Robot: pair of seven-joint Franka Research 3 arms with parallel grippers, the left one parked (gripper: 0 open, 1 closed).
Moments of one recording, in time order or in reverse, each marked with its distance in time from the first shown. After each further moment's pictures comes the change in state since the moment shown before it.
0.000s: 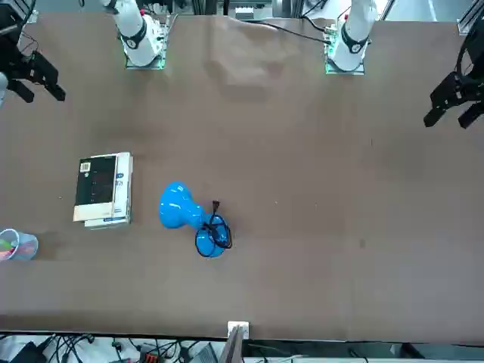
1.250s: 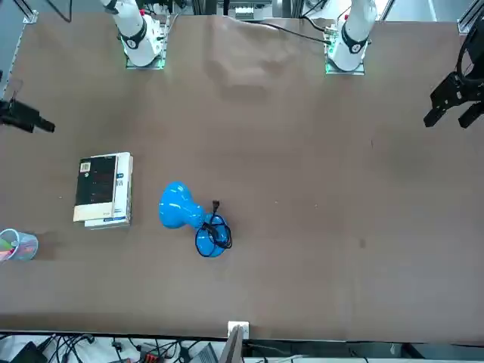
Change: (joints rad) arm -0.037 0.286 -0.323 0.022 0.334 0.017 -0.275
